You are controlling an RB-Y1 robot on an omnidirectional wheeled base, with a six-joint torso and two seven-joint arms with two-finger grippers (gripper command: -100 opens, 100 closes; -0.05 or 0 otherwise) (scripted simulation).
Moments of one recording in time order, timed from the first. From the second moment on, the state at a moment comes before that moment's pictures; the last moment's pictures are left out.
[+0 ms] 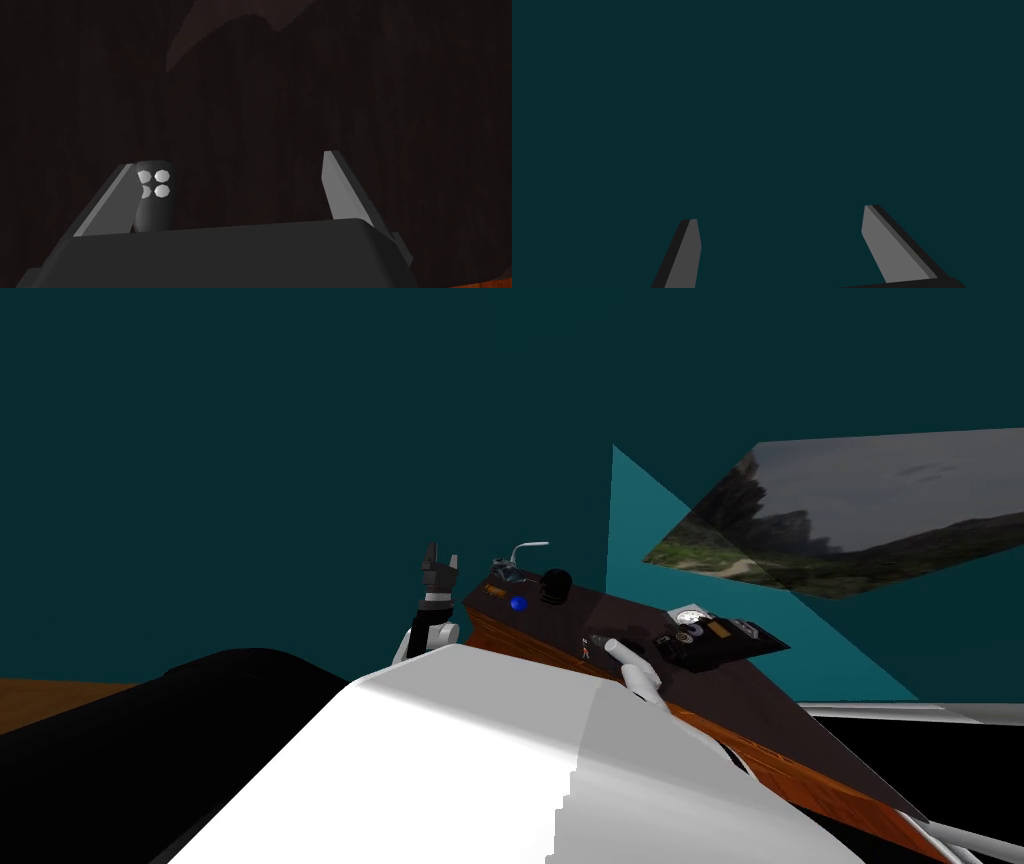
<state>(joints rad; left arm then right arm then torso) 0.46 -0.04 0.03 -2.33 0.00 -0.40 0.16 -0.24 -0.38 -0.44 -0.77 -0.38 0.45 -1.06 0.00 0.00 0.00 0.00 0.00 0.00</state>
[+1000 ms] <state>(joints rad) 0.46 -0.04 0.03 -2.33 0.00 -0.40 0.16 -0.34 -0.43 -0.51 -0.53 -0.41 0.62 -1.20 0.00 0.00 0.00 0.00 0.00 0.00</state>
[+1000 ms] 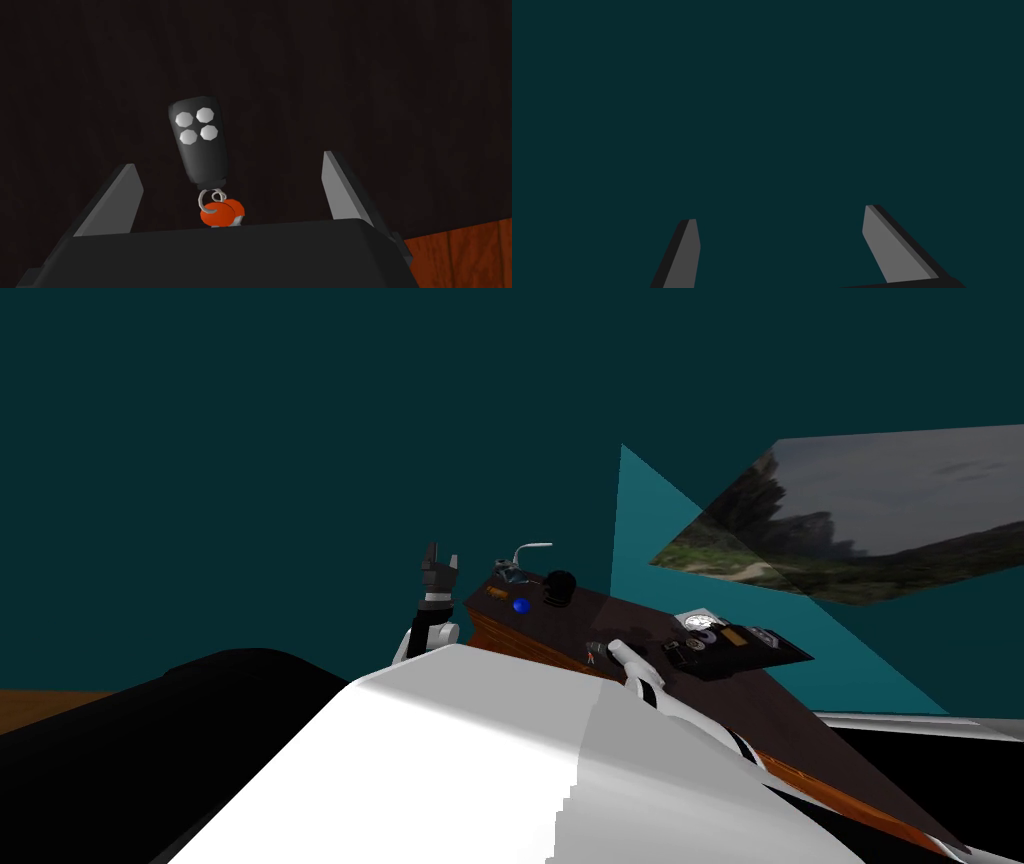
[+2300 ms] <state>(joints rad) 0.46 -0.04 0.03 -2.33 0.00 -0.40 0.16 -0.38 -0.45 -0.55 -0.35 -0.41 0.60 -1.33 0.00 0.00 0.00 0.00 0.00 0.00</state>
